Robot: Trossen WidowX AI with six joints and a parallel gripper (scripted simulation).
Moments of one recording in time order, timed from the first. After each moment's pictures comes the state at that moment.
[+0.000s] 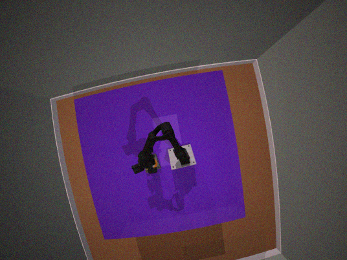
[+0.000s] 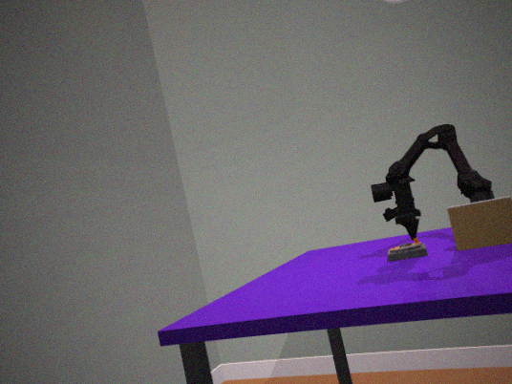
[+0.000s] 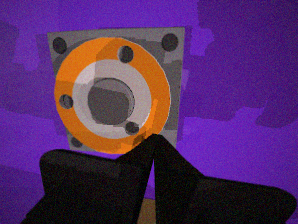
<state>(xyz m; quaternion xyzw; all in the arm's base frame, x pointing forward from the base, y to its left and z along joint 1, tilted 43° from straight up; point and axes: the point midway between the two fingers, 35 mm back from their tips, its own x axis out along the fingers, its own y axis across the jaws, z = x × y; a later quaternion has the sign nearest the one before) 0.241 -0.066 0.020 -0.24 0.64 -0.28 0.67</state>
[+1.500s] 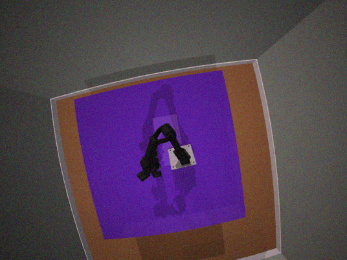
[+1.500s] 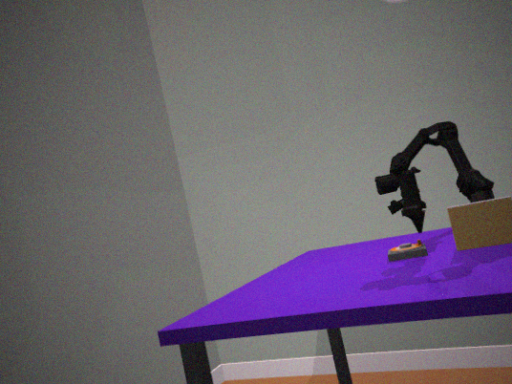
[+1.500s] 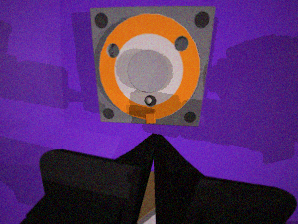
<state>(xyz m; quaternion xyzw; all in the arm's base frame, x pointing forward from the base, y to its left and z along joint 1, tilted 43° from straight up) 0.214 -0.027 0.019 -0.24 0.65 -0.28 0.66</state>
